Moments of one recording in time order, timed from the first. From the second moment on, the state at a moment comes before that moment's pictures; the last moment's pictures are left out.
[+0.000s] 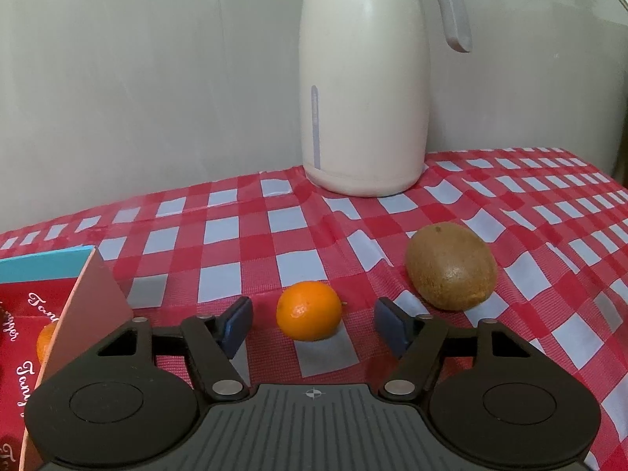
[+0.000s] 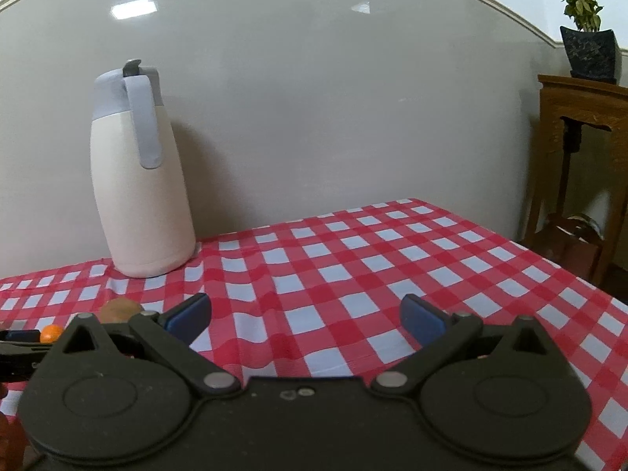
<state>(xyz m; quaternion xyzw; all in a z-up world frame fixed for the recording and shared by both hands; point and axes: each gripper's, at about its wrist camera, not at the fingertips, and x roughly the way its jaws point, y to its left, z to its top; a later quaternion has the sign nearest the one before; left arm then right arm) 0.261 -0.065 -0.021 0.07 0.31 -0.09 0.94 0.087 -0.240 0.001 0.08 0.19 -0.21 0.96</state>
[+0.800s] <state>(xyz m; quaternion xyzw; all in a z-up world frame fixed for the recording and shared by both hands) 0.260 -0.066 -0.021 0.06 0.30 -0.10 0.95 0.088 -0.251 -0.005 0.09 0.21 -0.23 0.95</state>
